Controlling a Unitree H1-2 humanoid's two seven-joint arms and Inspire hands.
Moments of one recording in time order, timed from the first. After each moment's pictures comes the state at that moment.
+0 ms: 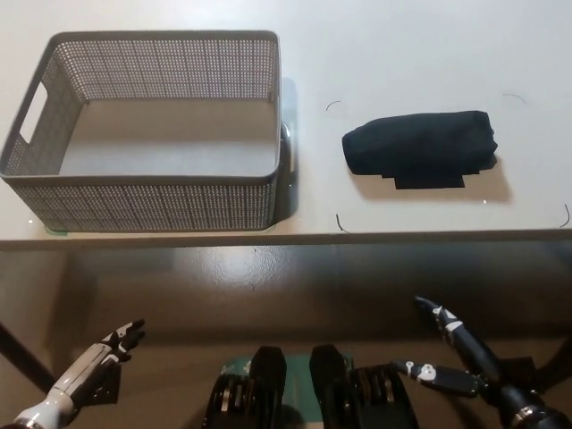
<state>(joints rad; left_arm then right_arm) -0.14 0.44 -0.12 0.47 0.03 -0.21 -0.25 -0.11 -0.26 0.15 0.24 -0.12 -0.14 0.22</state>
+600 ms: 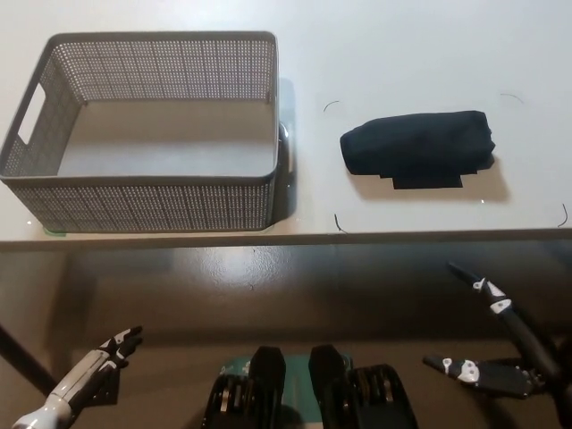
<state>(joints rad) -0.14 0.44 -0.12 0.53 0.04 -0.26 -0.25 0.00 -0.37 0.11 -0.27 -0.25 -0.05 0.22</state>
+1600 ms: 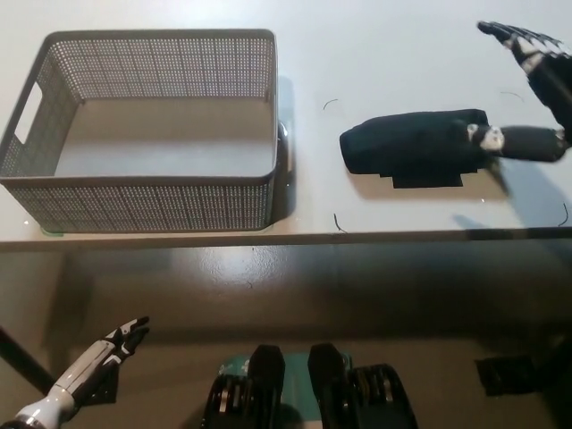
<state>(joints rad) -0.17 0.44 -0.12 0.54 0.06 -0.32 -0.27 -0.70 -0.55 0.20 -0.12 -0.56 0.22 0.38</state>
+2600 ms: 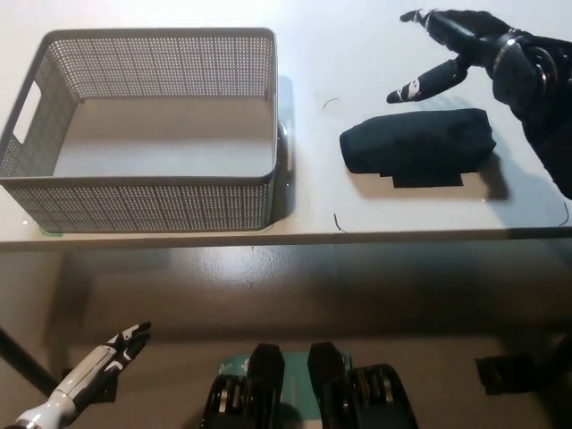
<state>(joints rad) -0.16 0.44 -0.12 0.53 0.08 -0.32 -0.27 -1.16 -0.41 0.50 0.65 -0.66 0.17 0.47</state>
